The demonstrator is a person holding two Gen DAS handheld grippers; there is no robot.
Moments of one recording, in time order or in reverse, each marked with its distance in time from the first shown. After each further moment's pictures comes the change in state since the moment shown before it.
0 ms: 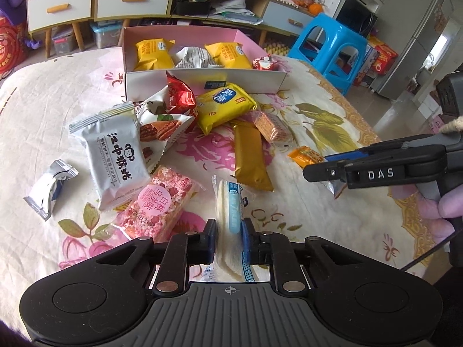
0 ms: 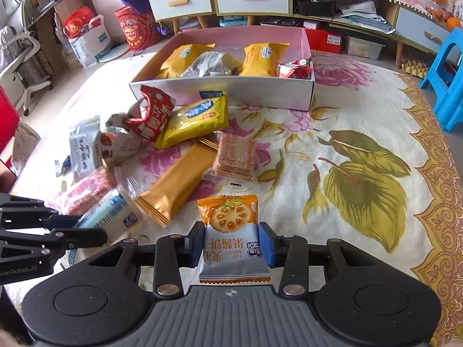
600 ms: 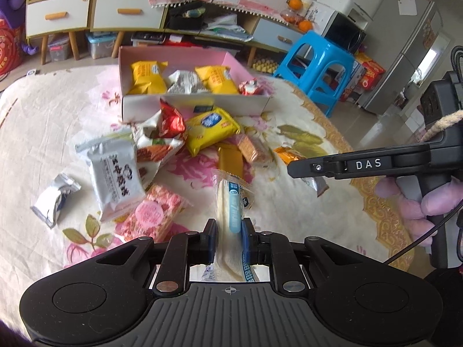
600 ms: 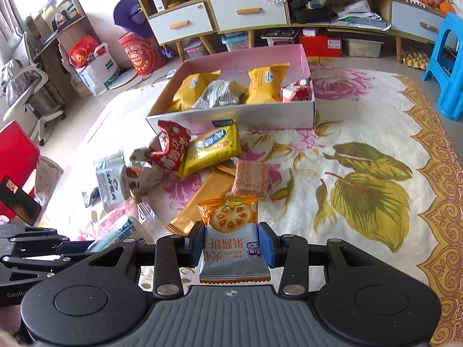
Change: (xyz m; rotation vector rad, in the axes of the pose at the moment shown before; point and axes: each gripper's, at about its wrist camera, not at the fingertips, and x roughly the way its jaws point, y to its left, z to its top) left arm -0.028 -0.006 0.010 -0.015 -0.066 -0.054; right arm -0.026 -0.003 0.014 0.081 -0.061 0.077
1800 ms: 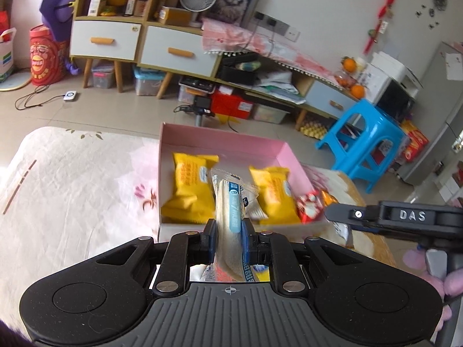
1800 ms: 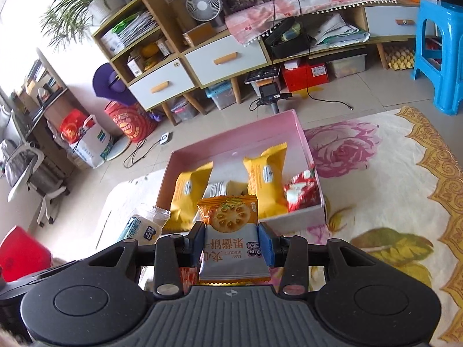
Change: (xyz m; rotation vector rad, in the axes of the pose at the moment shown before) left arm 0.039 0.052 0.126 -0.173 -0.192 0.147; right arm 0.024 -0.022 0.100 0.225 -0.167 0.043
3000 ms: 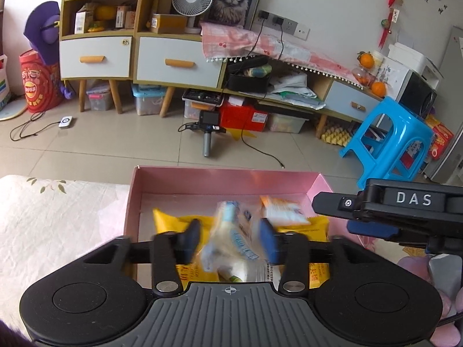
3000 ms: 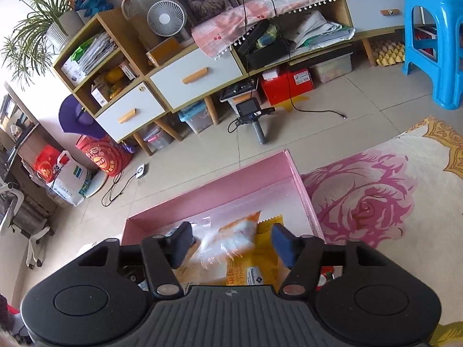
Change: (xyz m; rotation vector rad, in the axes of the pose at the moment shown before) left arm 0.106 -0.016 0.047 0.081 -0.038 0.085; right arm 0.090 -0.023 0.061 0.096 -0.060 -0.052
